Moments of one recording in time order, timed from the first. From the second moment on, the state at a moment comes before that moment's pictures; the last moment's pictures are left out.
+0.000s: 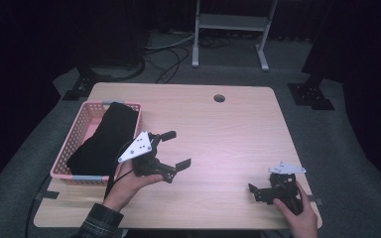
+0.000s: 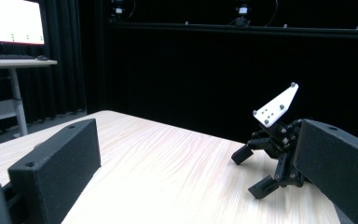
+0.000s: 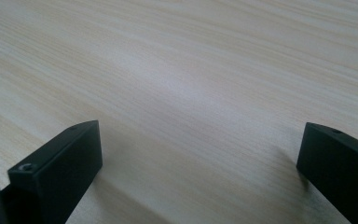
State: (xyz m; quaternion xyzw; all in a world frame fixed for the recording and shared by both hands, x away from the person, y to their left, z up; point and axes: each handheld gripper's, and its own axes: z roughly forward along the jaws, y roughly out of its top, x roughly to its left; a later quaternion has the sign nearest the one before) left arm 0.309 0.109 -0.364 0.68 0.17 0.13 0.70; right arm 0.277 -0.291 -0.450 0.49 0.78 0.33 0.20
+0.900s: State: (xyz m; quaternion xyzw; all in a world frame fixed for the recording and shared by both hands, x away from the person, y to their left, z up) left arm 0.312 0.108 -0.329 0.69 0.17 0.11 0.70; right arm 0.277 -0.291 -0.450 0.49 0.78 0.33 0.20
